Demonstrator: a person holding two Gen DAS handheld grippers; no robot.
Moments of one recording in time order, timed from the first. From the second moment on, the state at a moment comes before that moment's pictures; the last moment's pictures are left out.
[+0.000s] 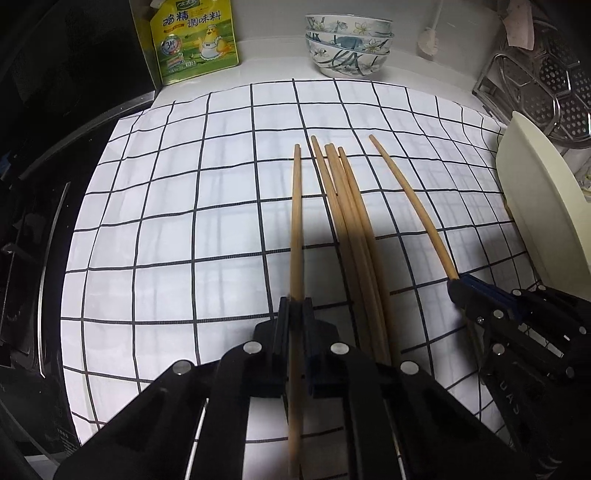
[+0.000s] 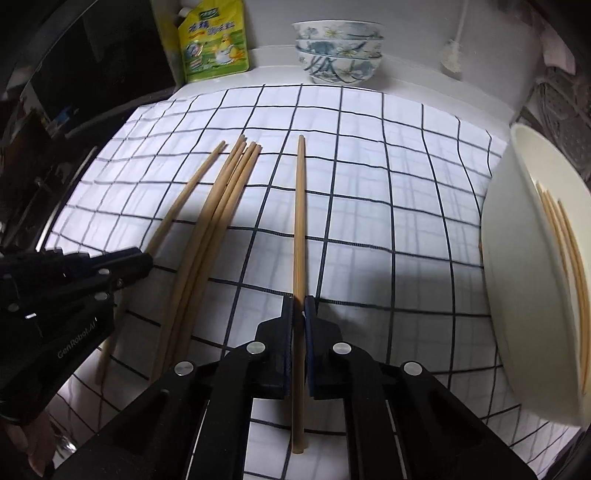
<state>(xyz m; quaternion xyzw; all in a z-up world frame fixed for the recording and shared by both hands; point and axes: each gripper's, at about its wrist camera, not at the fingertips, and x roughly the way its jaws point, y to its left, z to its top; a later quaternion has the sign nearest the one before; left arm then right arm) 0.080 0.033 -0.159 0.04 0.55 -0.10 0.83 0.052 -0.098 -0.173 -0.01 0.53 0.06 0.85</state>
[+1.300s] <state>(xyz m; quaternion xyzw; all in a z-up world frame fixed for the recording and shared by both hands) 0.087 -0.221 -0.048 0.06 0.52 -0.26 0.81 0.012 -0.357 -0.046 0.08 0.42 -0.03 0.90</state>
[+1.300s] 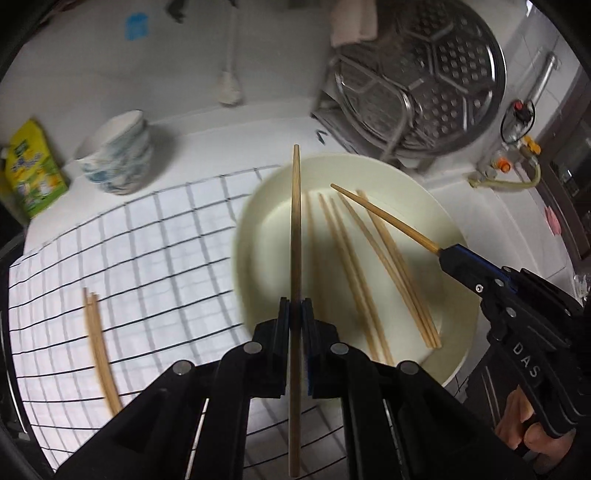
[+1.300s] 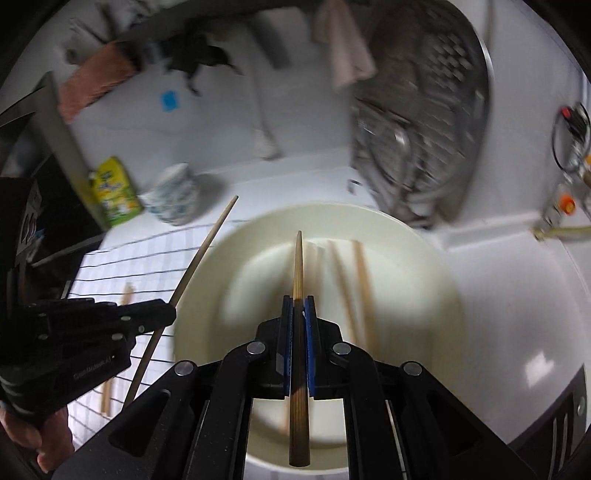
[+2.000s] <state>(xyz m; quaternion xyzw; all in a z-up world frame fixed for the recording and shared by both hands) 0.103 -0.282 -0.097 0.10 0.54 -0.22 0.81 0.024 -0.406 -0.098 0.11 0.47 -0.03 0.88</state>
